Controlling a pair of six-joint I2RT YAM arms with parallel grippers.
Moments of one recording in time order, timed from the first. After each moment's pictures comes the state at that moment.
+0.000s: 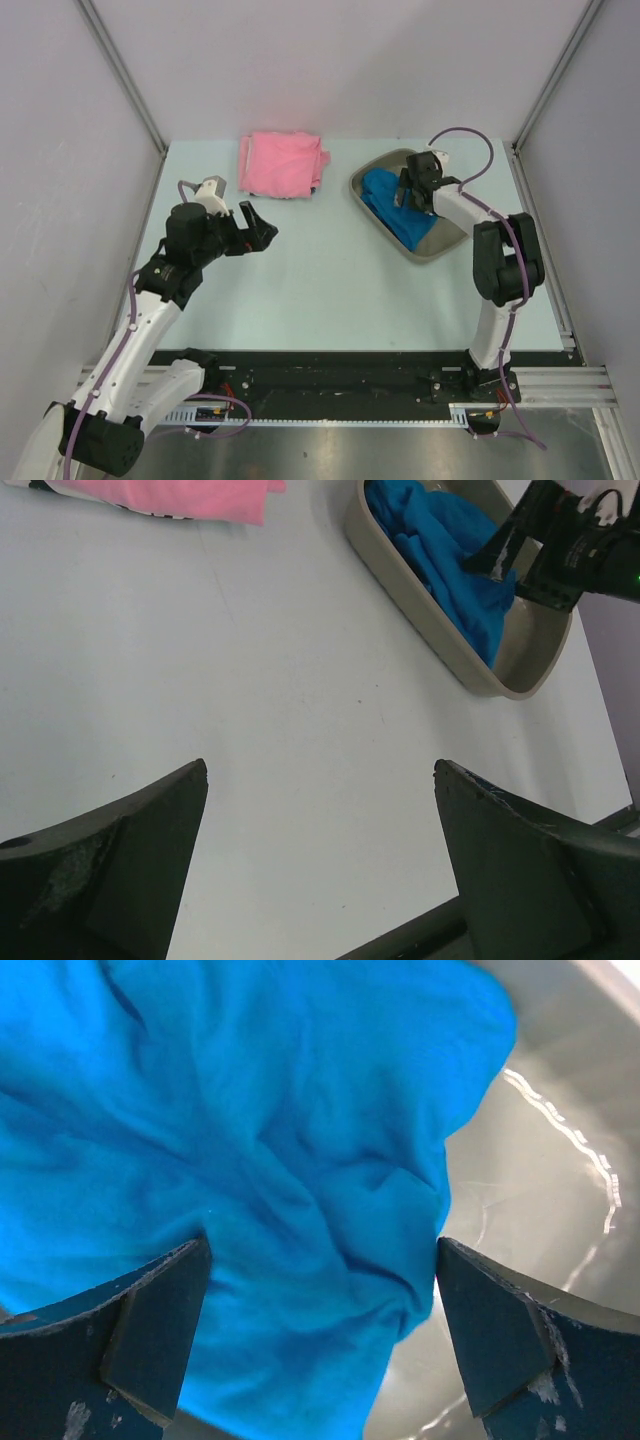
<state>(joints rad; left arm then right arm) -0.29 0.88 0.88 -0.44 0.18 -0.45 0.27 1.90 1.41 -0.38 0.35 0.45</state>
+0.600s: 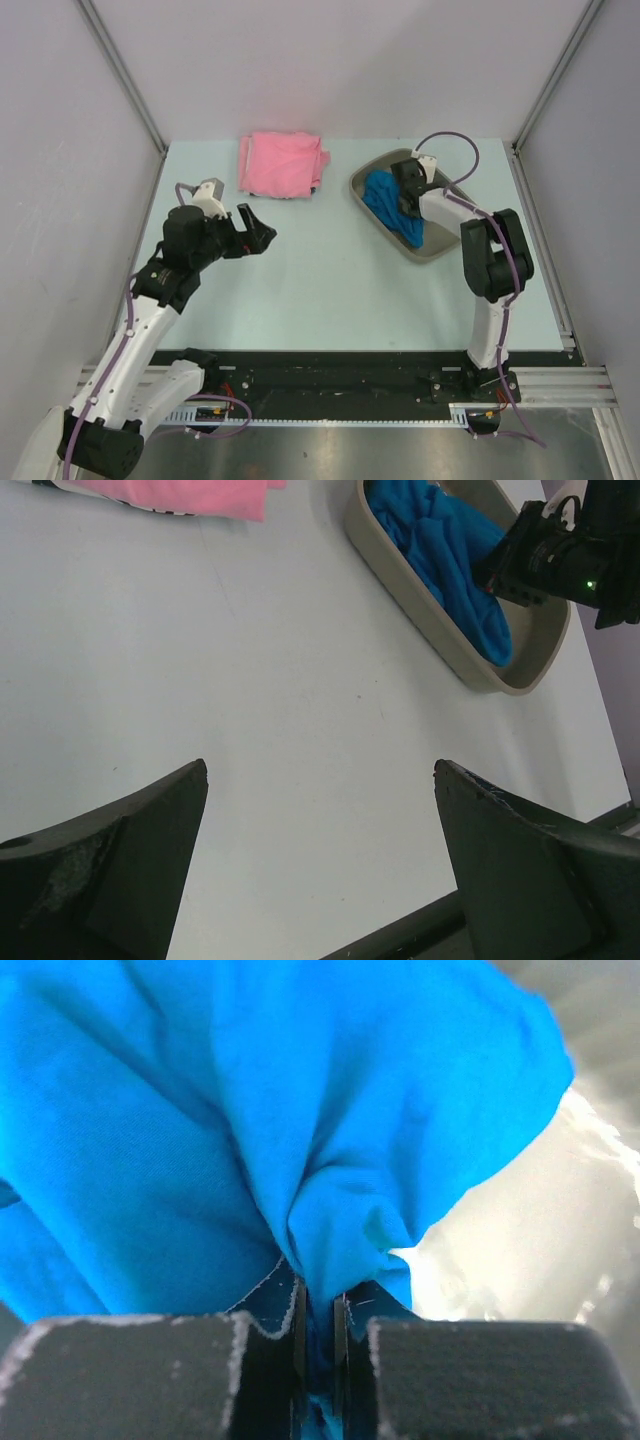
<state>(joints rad) -0.29 0.85 0.88 -0.46 0.18 -0.45 0.32 2.02 1.42 -0.31 0.42 0.48</state>
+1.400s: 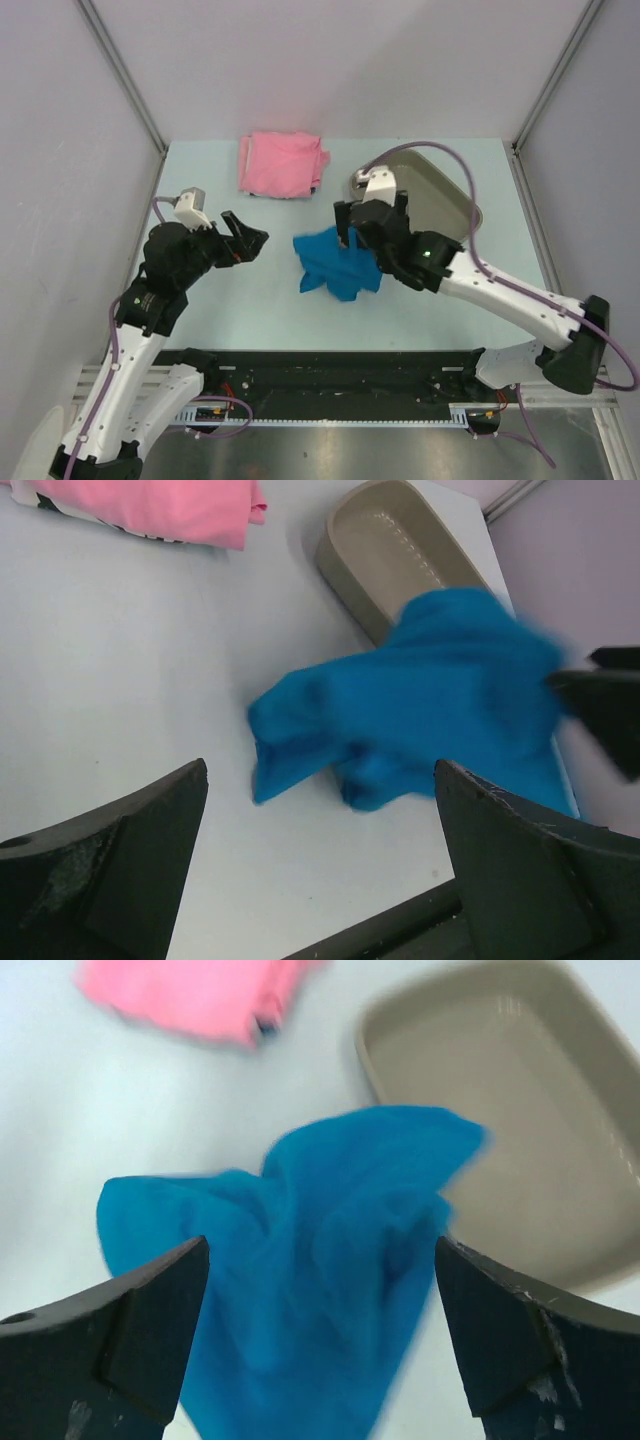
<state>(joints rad) -0.29 0.69 0.87 -0.51 0.16 -0.53 0.99 1.28 1.33 -0.46 0.70 0.36</state>
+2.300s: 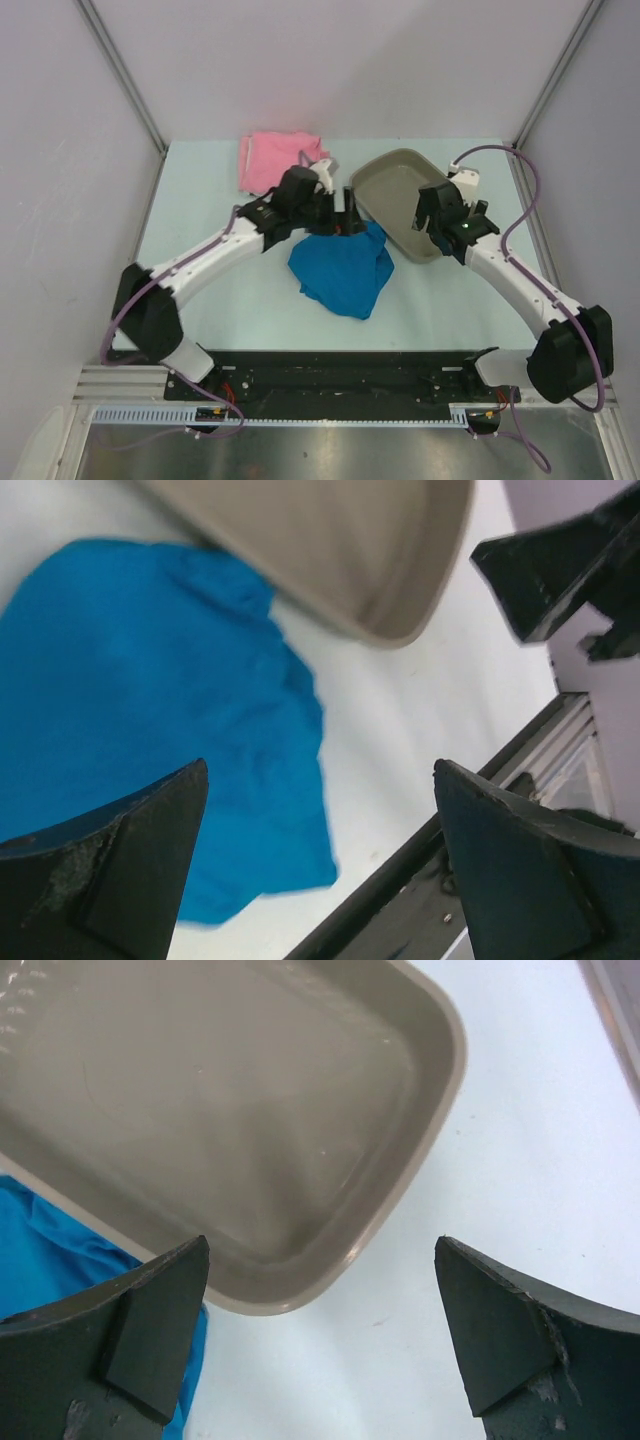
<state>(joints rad) -0.66 1.47 1.21 -0.35 0.20 -0.55 0.43 1.33 1.08 -0.56 0.63 0.52</state>
